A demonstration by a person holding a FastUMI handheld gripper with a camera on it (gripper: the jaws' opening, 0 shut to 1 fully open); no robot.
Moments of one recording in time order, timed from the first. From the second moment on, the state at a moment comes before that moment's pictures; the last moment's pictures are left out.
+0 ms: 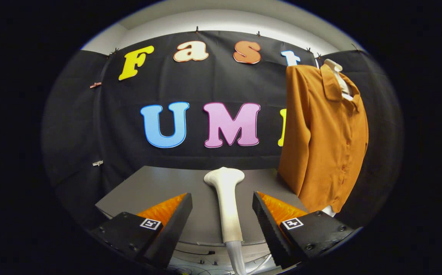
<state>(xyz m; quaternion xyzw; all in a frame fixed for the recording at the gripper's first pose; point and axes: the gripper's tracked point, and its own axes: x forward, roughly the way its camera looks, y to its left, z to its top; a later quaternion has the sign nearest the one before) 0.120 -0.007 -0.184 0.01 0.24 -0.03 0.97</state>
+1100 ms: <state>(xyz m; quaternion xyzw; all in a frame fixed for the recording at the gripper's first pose) 0.160 -0.017 -0.281 0.00 0.39 -0.01 0.92</state>
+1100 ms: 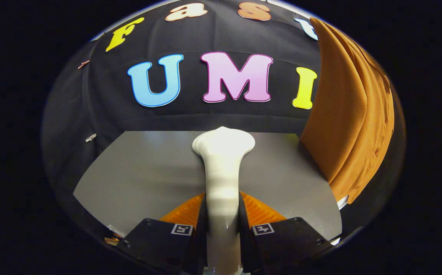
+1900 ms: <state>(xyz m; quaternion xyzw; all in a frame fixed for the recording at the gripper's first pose) 0.151 -0.020 -0.242 0.02 0.33 -0.01 0.94</state>
